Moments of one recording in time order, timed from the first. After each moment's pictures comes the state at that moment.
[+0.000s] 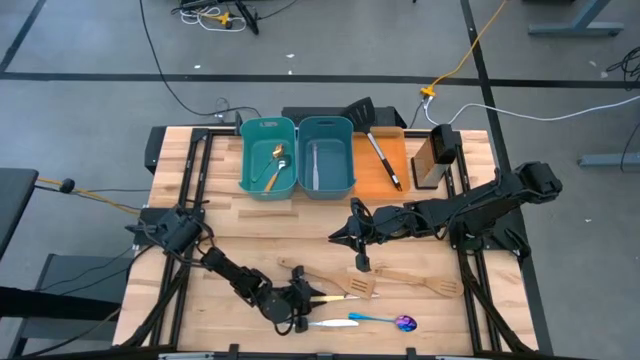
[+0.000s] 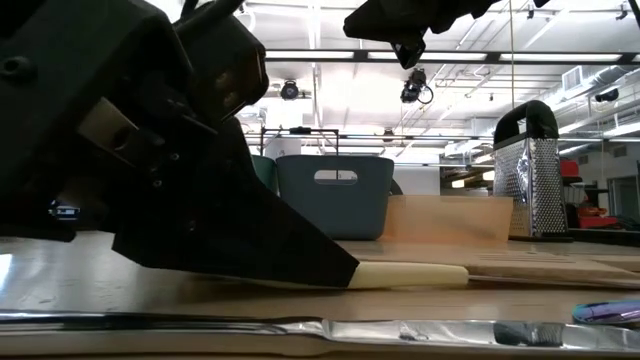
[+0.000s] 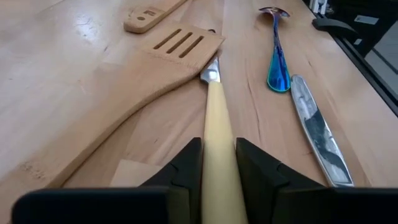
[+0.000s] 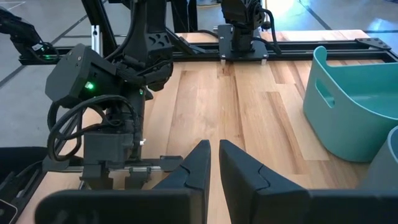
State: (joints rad) left arm -0.66 2.21 0.95 0.70 -0.60 -0.53; right arm 0.25 1.45 0.92 0.12 0.14 0.11
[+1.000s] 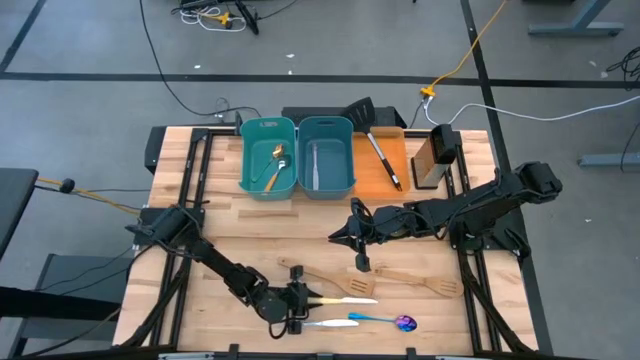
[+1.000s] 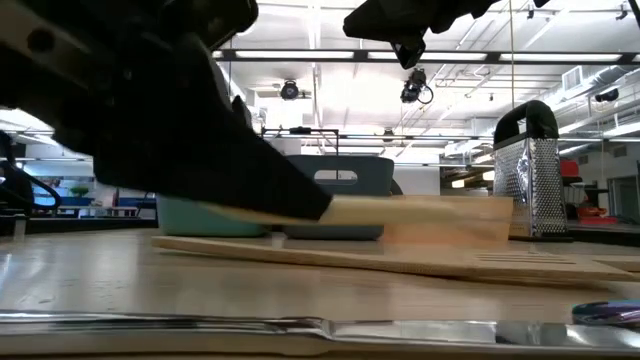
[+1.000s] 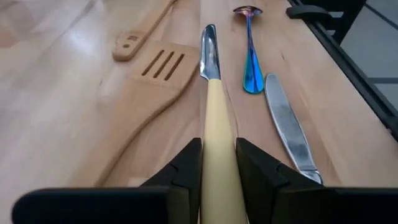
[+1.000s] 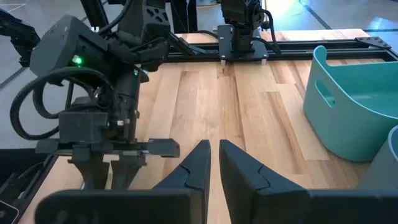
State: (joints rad) left arm -0.66 2.05 0.95 0.59 -0.58 -0.35; right arm 0.25 1.45 0.92 0.12 0.14 0.12
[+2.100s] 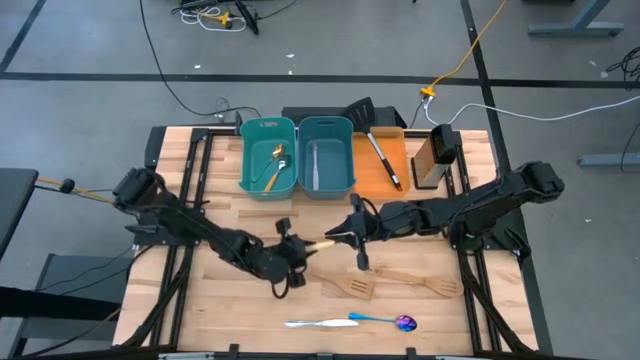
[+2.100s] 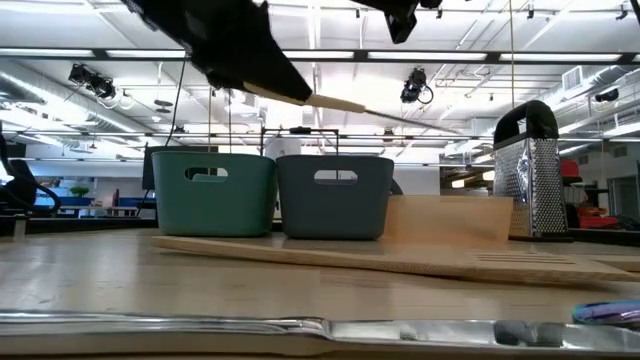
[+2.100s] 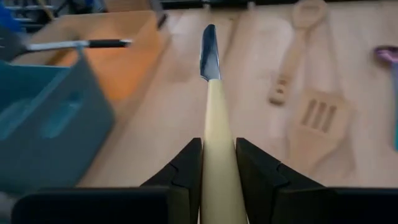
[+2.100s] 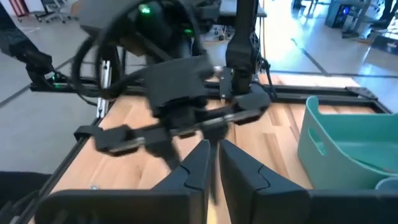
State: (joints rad) left arm -0.46 1.63 0.95 0.02 -0.72 -0.33; right arm 0.25 1.43 0.92 0.25 0.14 0.03
